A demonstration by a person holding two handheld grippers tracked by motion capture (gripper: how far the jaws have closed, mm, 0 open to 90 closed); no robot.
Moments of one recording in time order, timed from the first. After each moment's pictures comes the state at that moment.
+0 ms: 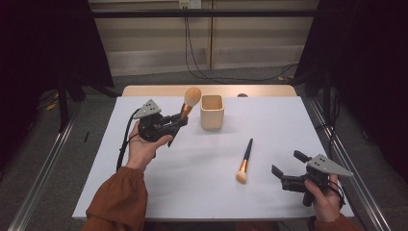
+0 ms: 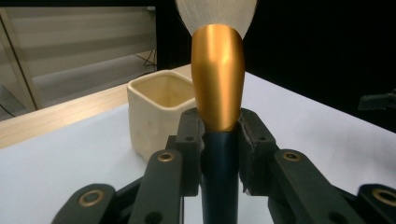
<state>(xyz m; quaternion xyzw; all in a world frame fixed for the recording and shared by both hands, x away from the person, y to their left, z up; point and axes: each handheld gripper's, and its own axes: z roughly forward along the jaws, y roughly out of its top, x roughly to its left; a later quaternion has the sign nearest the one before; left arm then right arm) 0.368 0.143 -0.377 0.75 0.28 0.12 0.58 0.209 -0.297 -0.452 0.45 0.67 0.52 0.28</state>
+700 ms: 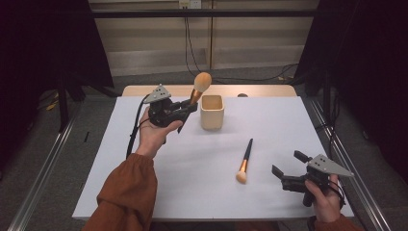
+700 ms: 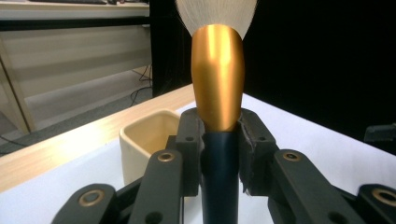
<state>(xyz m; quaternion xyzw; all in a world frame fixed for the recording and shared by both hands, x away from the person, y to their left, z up) 0.397 0.115 -0.358 0.74 0.27 0.12 0.60 0.208 -0.298 -0.452 0.45 0.67 0.52 0.28</state>
